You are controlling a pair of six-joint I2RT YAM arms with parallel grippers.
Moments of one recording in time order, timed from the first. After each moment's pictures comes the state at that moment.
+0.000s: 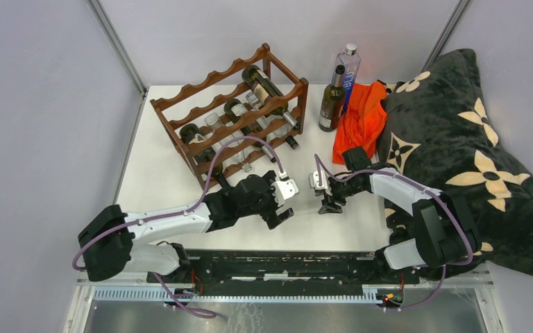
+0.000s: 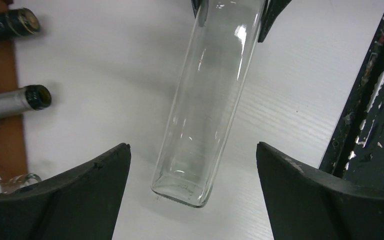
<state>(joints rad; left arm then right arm) -1.04 1.28 0.67 0.02 0.03 0.19 0.34 1.43 0.71 -0.53 -0.83 -1.23</state>
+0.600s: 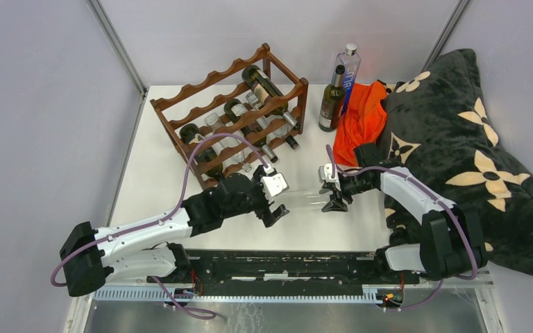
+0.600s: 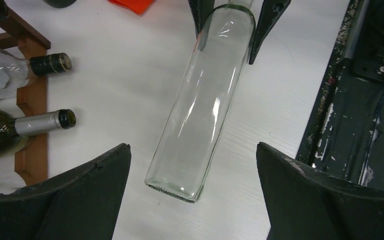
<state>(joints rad) -1.04 1.05 0.67 -0.01 0.04 0.14 0.24 1.34 0.76 -0.69 -0.96 -1.24</state>
